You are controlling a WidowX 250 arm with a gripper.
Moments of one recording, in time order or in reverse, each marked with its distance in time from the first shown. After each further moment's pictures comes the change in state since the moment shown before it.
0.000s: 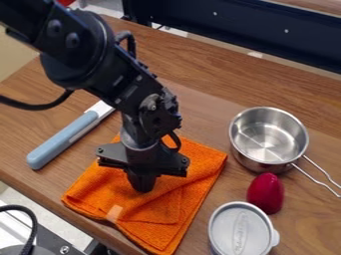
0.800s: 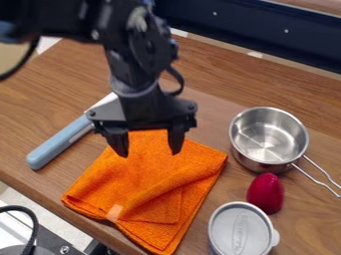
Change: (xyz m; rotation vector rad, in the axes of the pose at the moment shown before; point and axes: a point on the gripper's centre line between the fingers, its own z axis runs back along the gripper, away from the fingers) arm 0.016 -0.002 0.075 -0.095 -0.017 0.184
